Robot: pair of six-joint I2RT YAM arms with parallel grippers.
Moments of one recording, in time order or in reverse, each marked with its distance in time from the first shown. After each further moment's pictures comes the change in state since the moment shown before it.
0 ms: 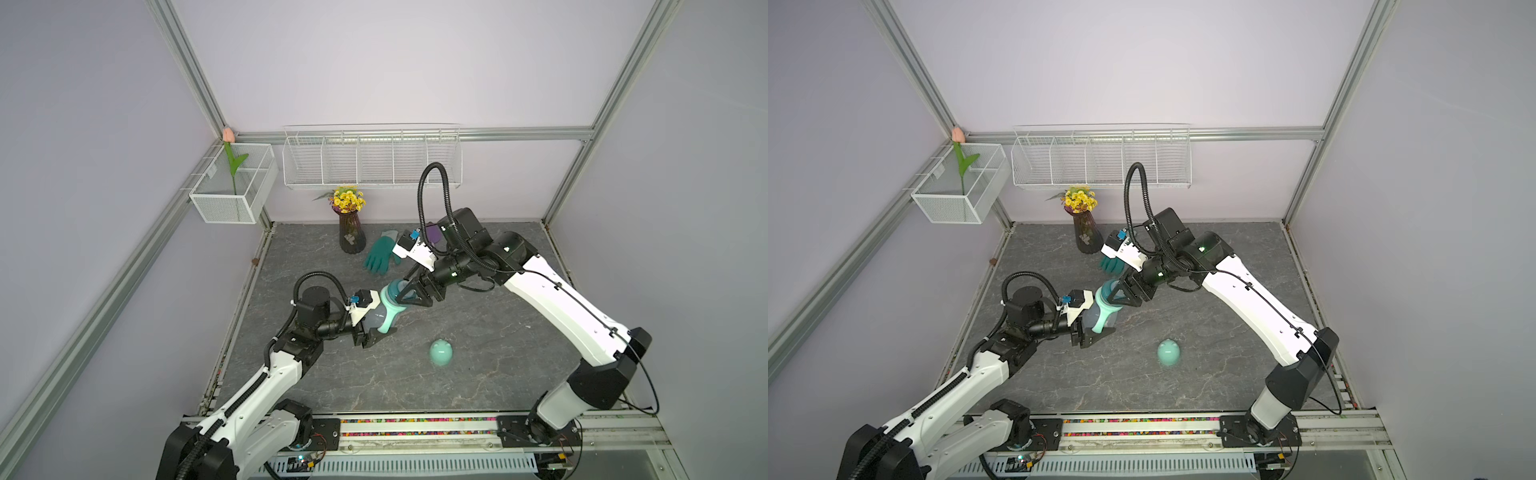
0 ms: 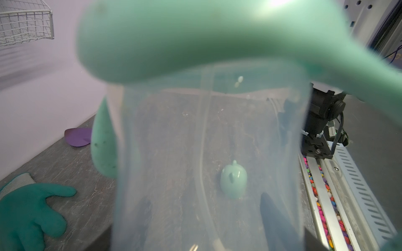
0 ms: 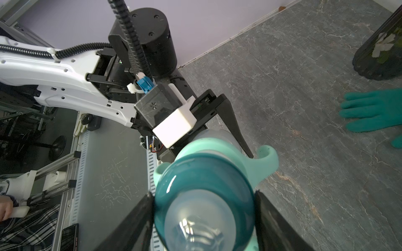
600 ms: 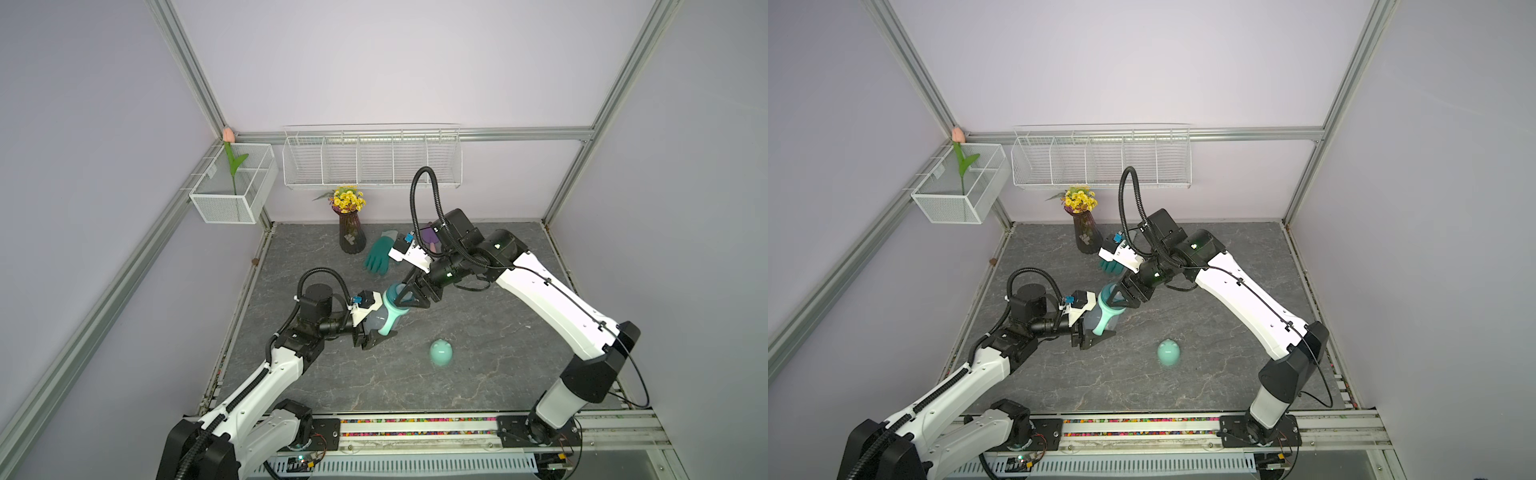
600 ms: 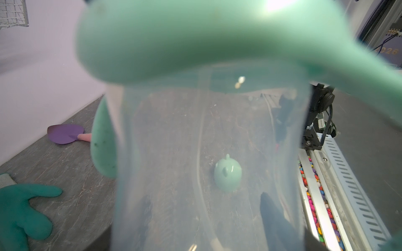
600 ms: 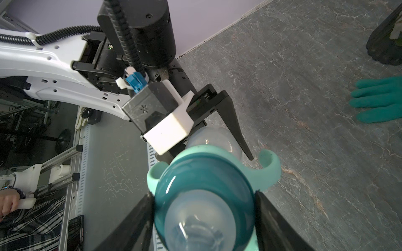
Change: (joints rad) left arm -0.002 0.025 0.026 -0.074 0.027 0.048; right arm 0.003 0.050 0.027 -0.047 0.002 -0.014
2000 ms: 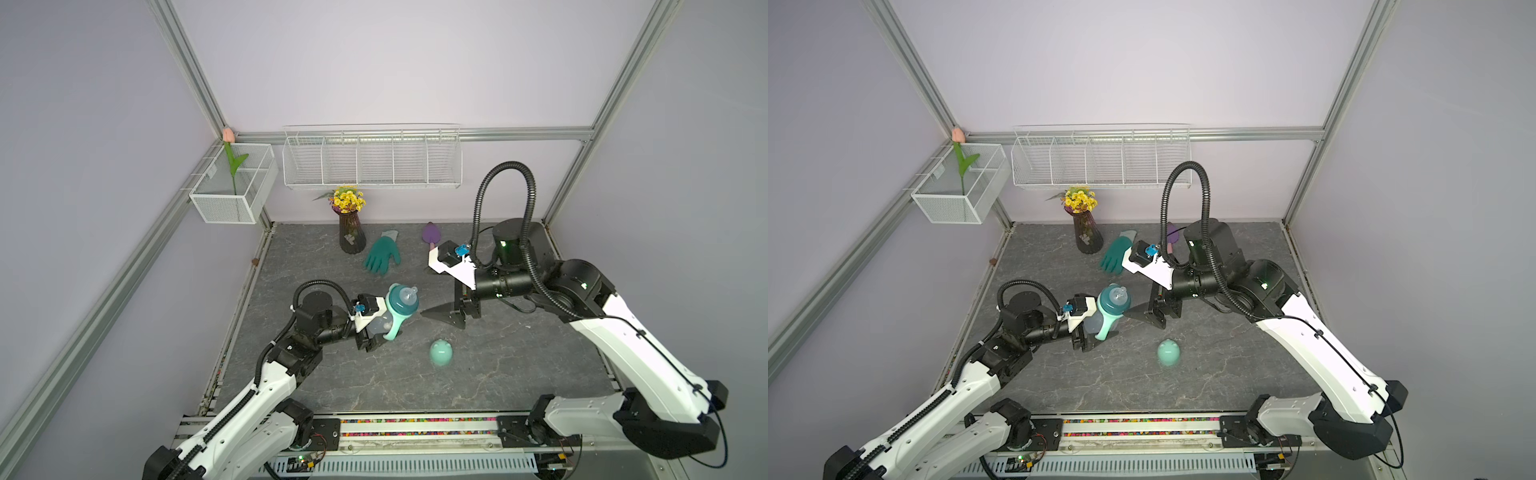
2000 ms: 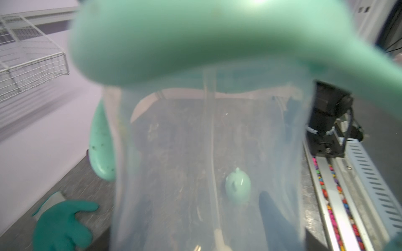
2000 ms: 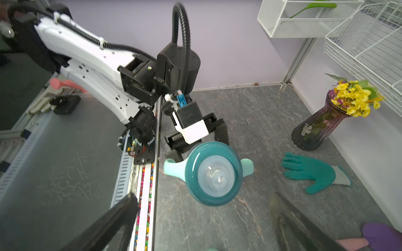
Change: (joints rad) left arm -0.121 -0.143 0.028 -0.029 -0.157 0.007; right arm 0.045 -0.375 -0.187 0.174 0.086 -0.201
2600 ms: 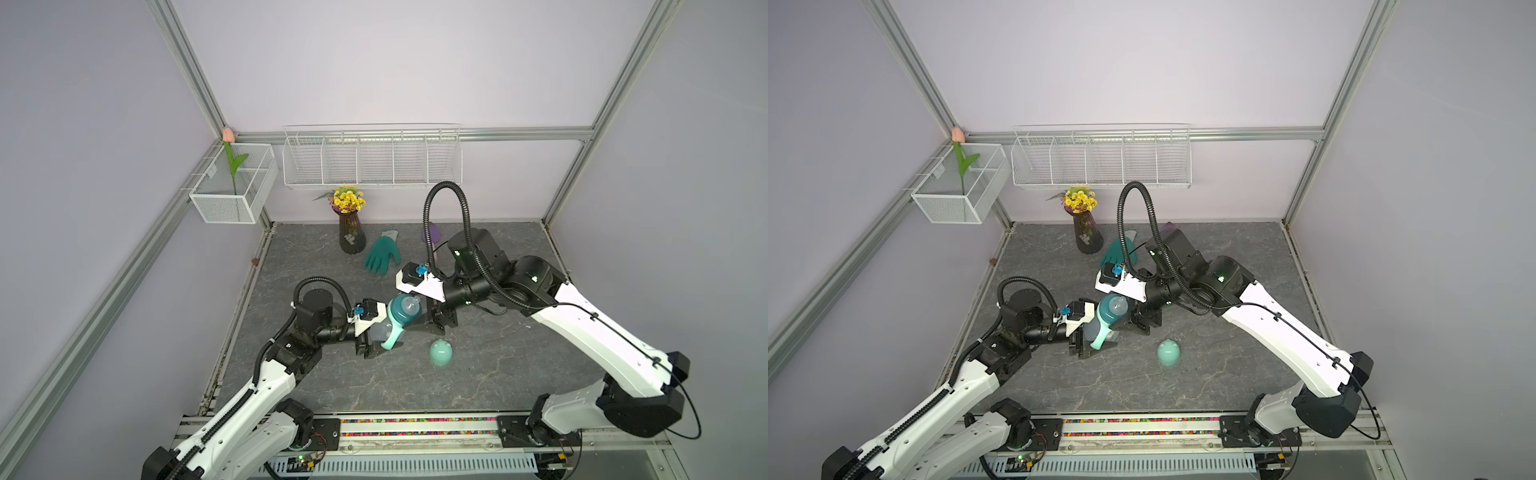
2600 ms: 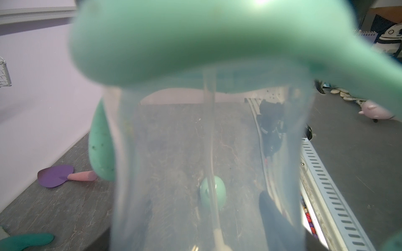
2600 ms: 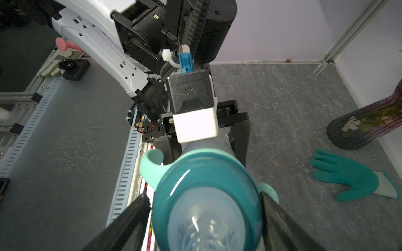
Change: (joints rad) left arm 0.000 0.002 0.022 -0.057 0.141 0.000; right arm 0.098 0.126 0.012 -0.047 0.040 -0.066
